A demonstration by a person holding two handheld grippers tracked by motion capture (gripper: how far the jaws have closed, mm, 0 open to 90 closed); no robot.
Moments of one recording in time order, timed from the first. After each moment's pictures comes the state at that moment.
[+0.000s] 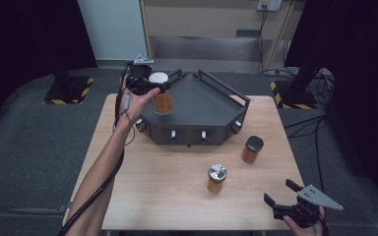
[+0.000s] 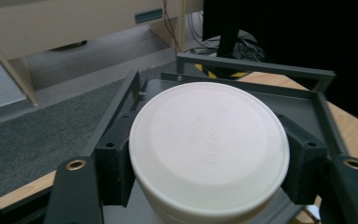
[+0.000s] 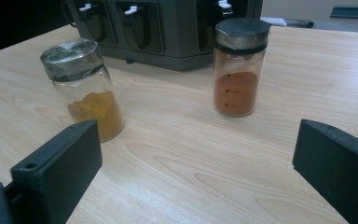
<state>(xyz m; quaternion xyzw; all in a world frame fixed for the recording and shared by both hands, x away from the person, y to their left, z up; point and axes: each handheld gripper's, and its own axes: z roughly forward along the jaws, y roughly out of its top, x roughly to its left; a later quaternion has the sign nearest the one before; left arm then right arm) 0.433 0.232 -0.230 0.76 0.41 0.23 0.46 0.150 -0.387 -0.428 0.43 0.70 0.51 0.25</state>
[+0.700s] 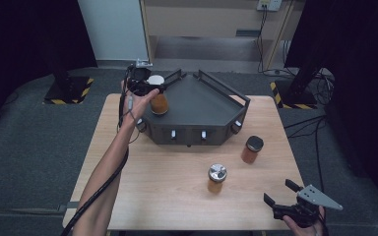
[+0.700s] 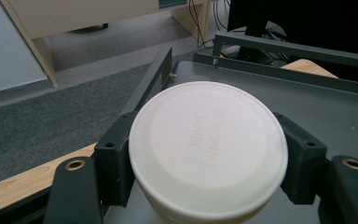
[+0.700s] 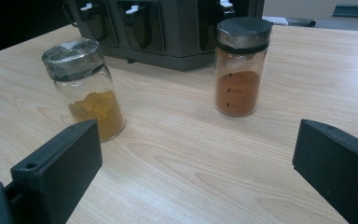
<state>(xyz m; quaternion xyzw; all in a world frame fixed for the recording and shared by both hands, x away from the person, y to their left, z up) 0.456 0.232 -0.256 0.75 0.45 0.24 0.43 0.151 -0.387 -0.428 0.43 0.70 0.51 0.25</state>
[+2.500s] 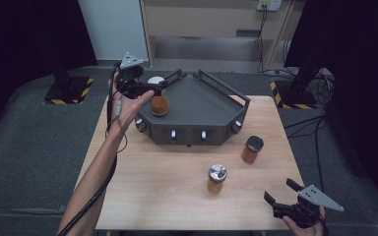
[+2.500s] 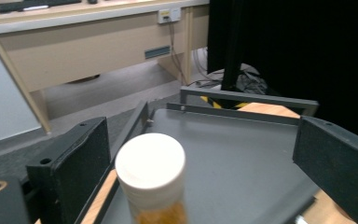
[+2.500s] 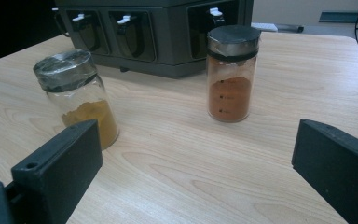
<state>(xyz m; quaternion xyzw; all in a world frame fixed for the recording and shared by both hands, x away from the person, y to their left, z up) 0.376 0.250 -0.223 0.72 0.38 0.28 0.51 0.147 -0.383 -0.432 0.44 0.69 0.51 0.26</state>
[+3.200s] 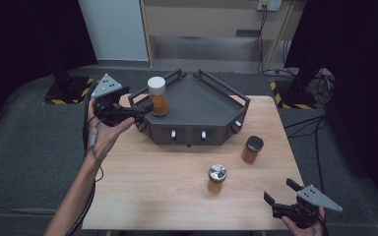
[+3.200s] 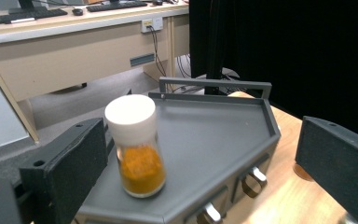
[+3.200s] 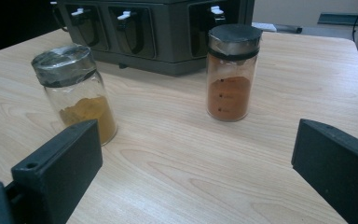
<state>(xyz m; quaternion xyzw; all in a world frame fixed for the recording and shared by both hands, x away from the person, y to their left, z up) 0.297 0.294 -0.238 0.72 0.35 0.26 0.54 0.146 -0.381 -0.430 0.43 0.70 0.50 0.27</state>
